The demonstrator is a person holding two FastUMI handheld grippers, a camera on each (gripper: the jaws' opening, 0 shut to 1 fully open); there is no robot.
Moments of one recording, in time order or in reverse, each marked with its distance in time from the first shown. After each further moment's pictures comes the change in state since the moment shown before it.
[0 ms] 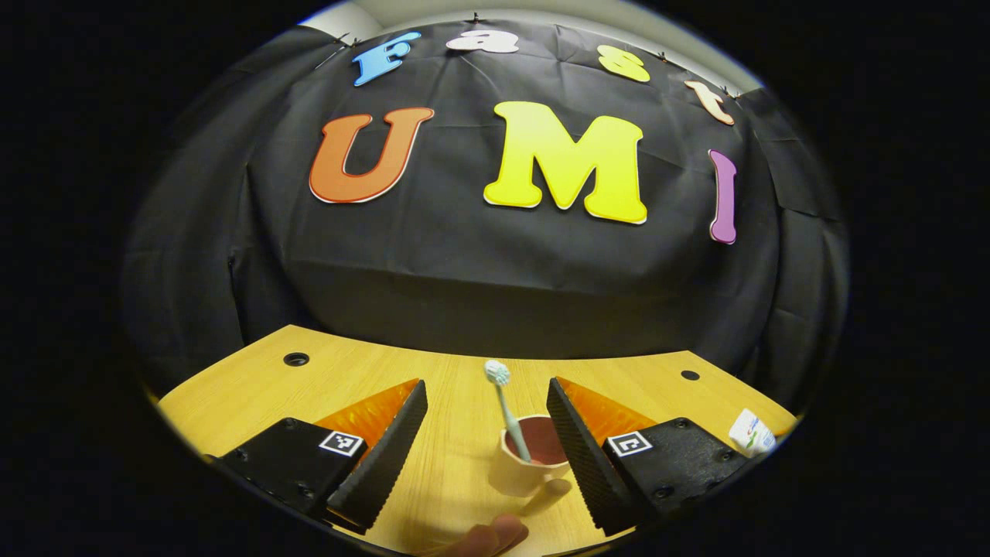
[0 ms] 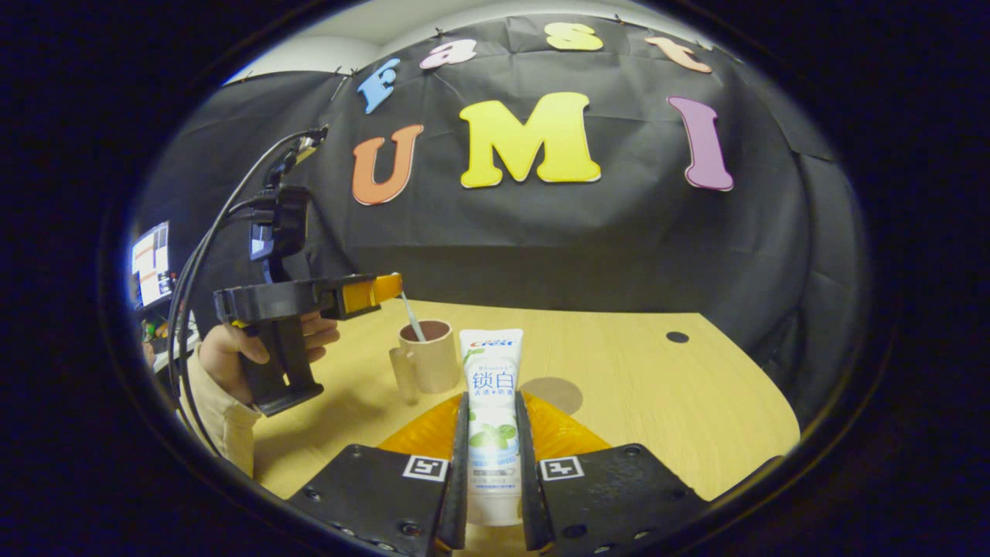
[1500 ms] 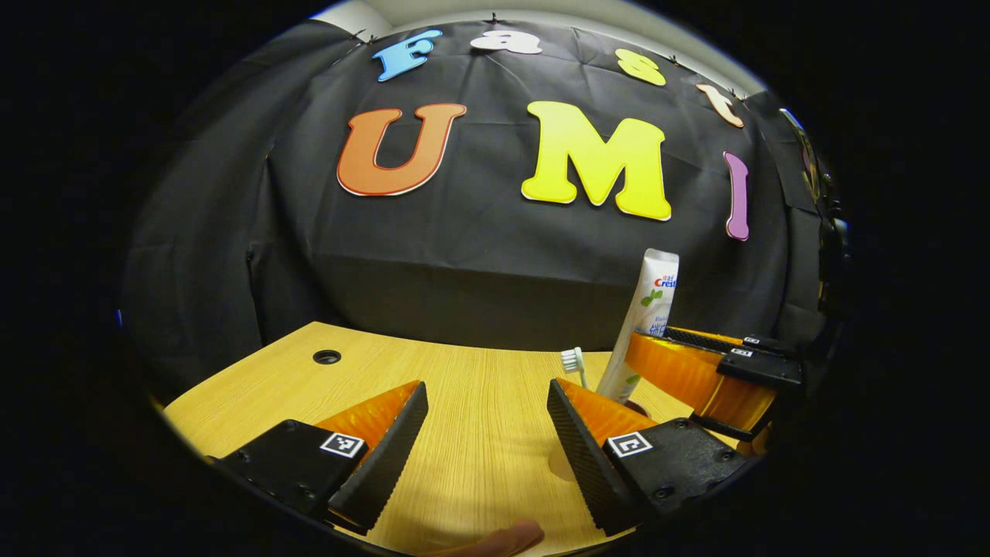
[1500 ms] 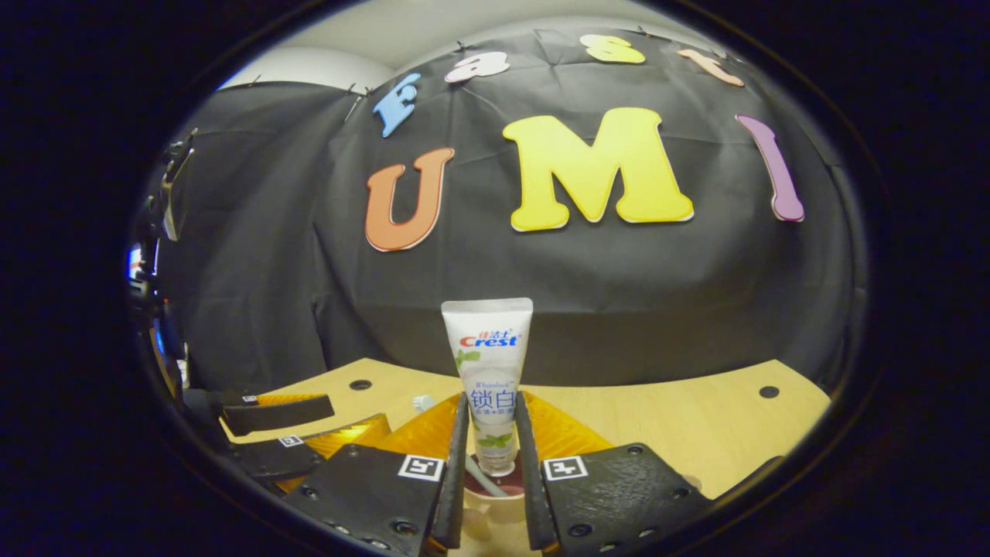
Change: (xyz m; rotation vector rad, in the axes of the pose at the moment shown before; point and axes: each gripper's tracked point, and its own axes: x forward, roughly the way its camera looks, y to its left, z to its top) left arm -0.006 0.053 -0.010 -0.007 -0.006 0.032; right arm 0.166 0.103 0.083 0.038 -0.152 0.073
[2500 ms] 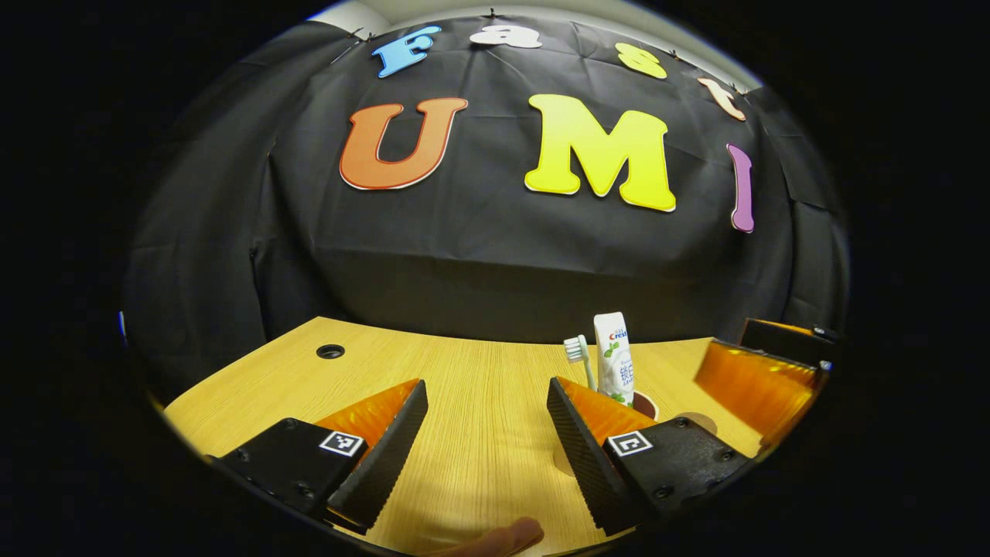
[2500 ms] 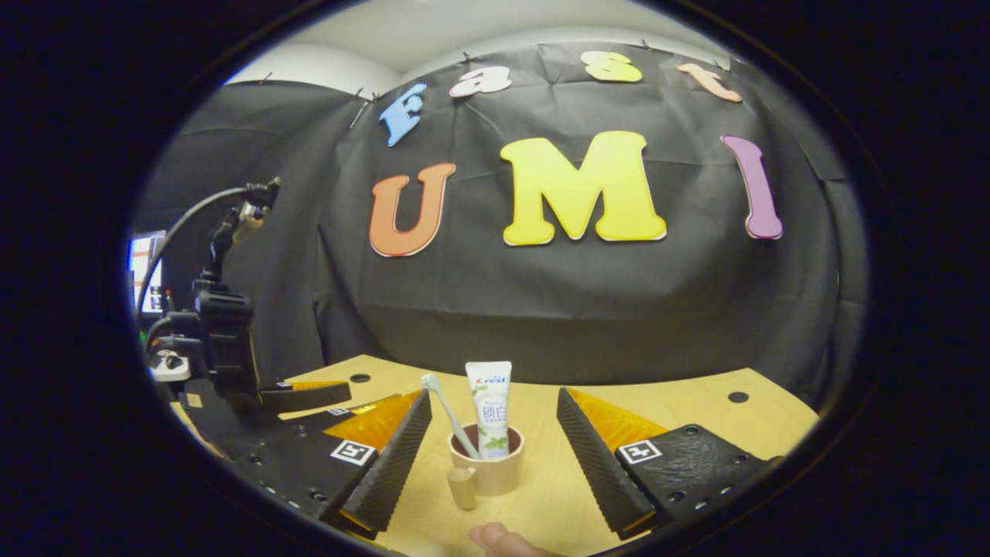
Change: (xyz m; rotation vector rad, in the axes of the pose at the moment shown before) left arm 0.002 -0.002 -0.008 0.008 0.031 0.010; right arm -0.082 -0.016 0.015 -0.037 -0.050 -0.038
